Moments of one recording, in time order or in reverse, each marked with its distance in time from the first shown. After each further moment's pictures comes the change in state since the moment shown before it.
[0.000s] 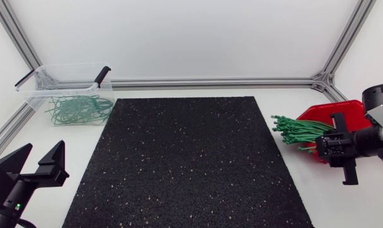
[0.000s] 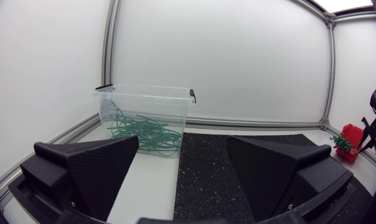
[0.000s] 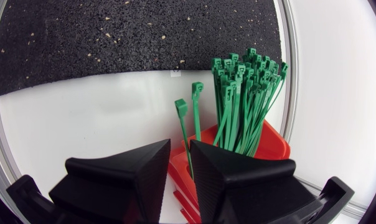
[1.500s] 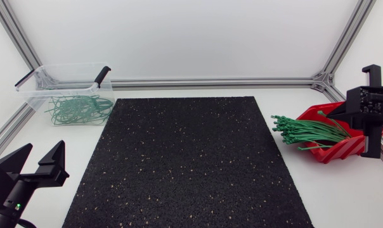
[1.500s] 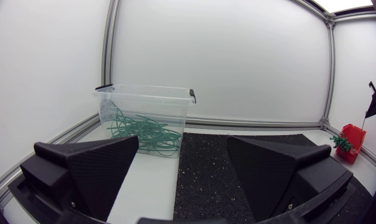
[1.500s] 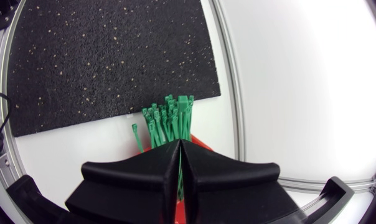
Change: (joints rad) left arm -0.001 0.000 0.000 0.000 0.000 0.000; right arm 0.064 -0.236 0.280 -0.317 -0.171 0.199
